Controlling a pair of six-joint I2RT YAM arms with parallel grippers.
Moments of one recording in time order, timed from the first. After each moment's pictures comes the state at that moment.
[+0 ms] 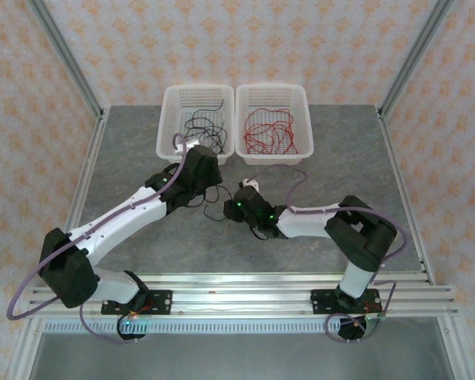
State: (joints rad) left arm -0.63 1.36 1.12 -0.49 -0.31 -0.88; right arm 0.90 1.73 0.84 0.17 0.15 0.78
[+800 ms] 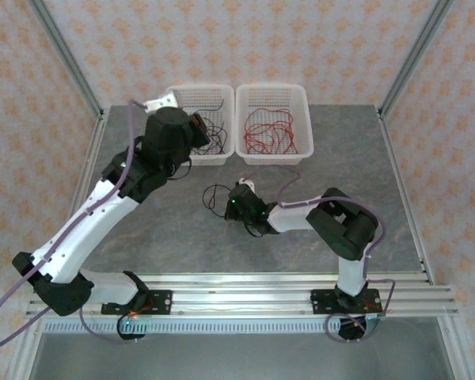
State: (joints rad) left arm -0.63 1.31 1.61 -0.65 -0.42 -0.77; right arm 0.88 1.87 0.91 0.19 0.12 0.82
